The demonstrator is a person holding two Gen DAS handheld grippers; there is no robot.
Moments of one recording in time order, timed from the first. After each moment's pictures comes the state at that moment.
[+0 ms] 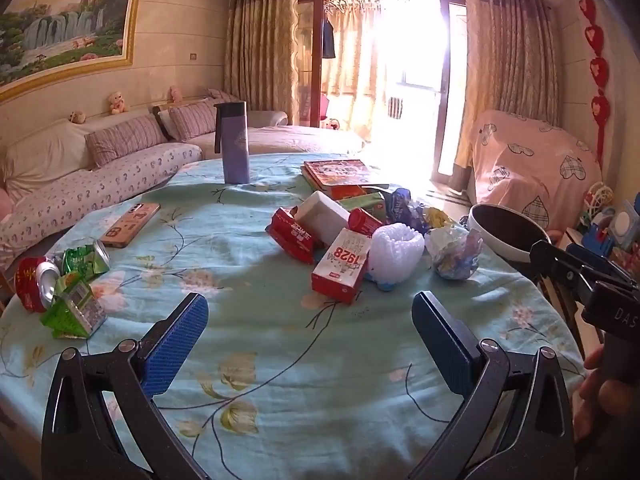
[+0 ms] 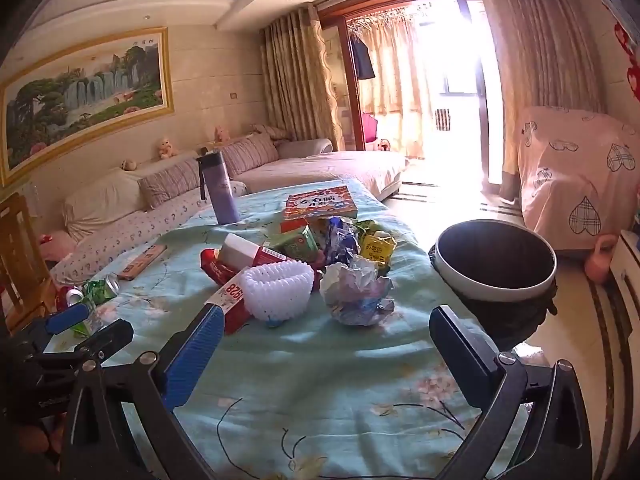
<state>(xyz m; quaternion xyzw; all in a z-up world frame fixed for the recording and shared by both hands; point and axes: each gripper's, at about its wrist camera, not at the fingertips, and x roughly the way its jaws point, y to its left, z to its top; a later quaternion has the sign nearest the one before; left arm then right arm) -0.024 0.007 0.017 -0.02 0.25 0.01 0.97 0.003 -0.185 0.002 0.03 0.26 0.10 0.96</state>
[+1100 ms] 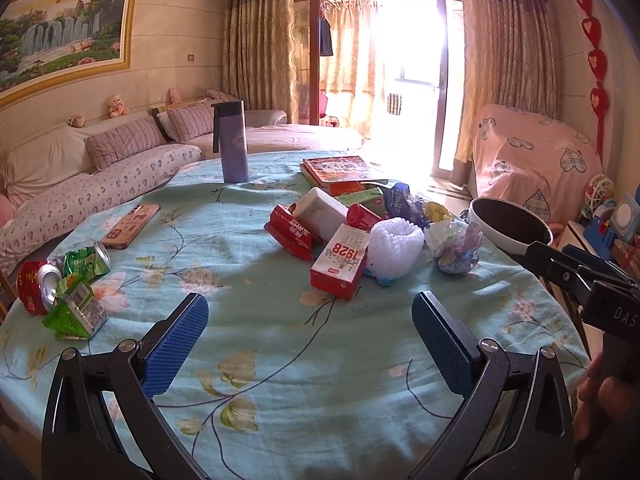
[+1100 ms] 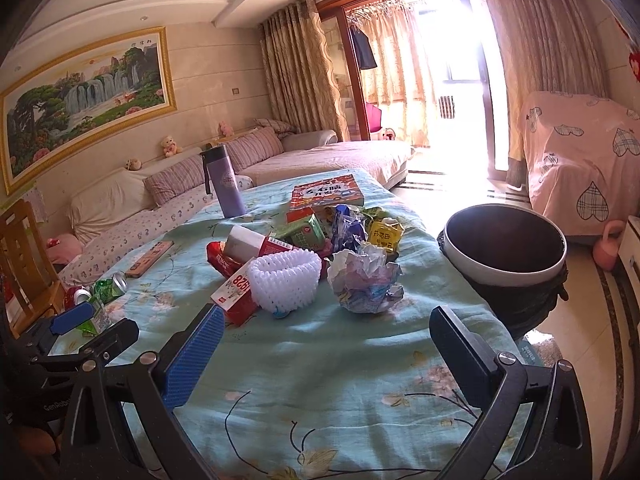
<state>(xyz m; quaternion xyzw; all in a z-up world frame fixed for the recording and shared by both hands) -0.024 0.001 0.015 -0.01 0.25 0.01 0.97 0.005 -0.186 -0.007 0.05 0.28 0.11 0.95</state>
